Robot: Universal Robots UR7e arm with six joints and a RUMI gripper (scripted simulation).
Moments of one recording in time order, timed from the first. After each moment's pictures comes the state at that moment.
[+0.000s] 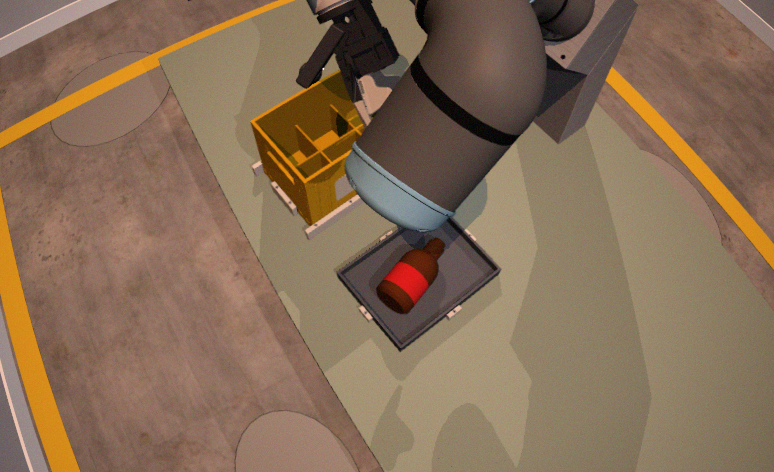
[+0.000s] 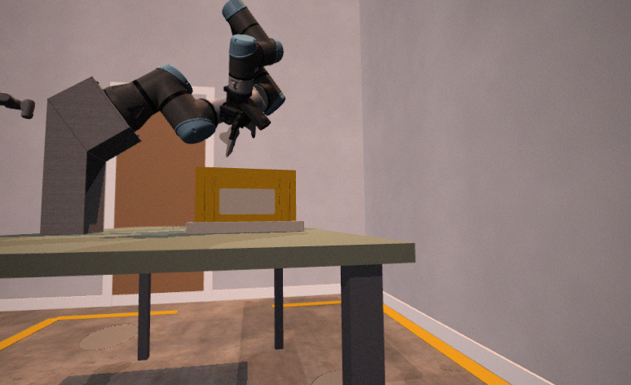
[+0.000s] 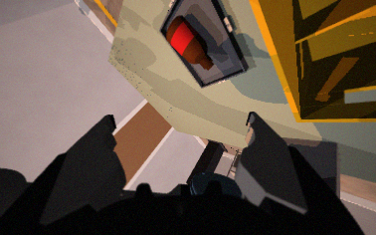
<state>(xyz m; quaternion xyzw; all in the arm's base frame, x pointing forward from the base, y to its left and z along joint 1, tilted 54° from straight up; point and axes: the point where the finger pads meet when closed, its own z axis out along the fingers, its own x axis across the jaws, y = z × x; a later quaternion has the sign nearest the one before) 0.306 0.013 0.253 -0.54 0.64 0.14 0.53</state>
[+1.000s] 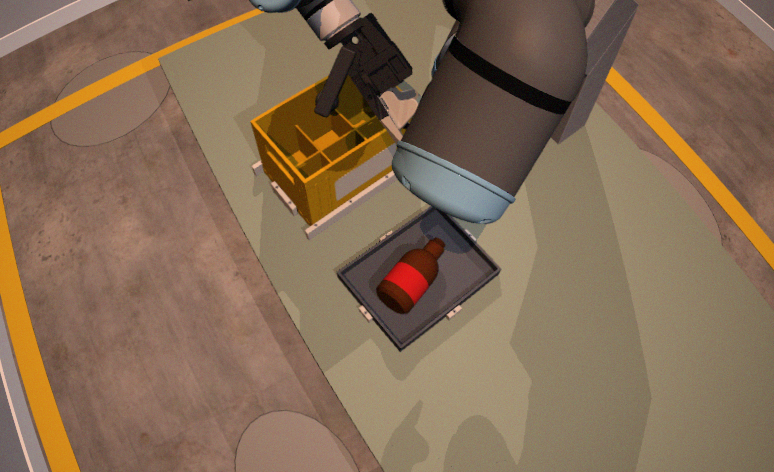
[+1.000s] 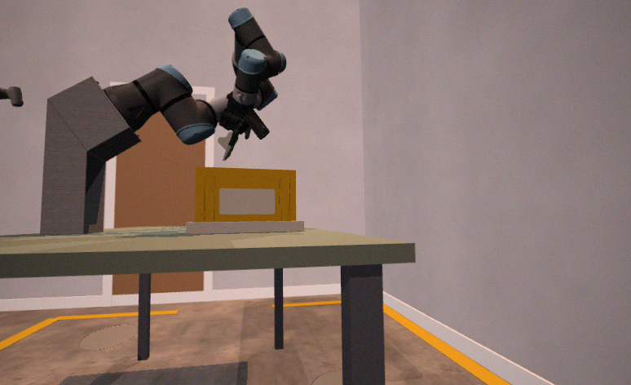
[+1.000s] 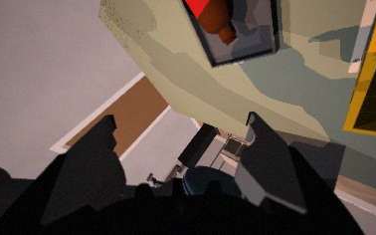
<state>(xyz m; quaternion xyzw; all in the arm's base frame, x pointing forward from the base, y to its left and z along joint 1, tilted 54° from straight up) 0.293 0.064 0.243 -0.62 0.59 0.18 0.49</state>
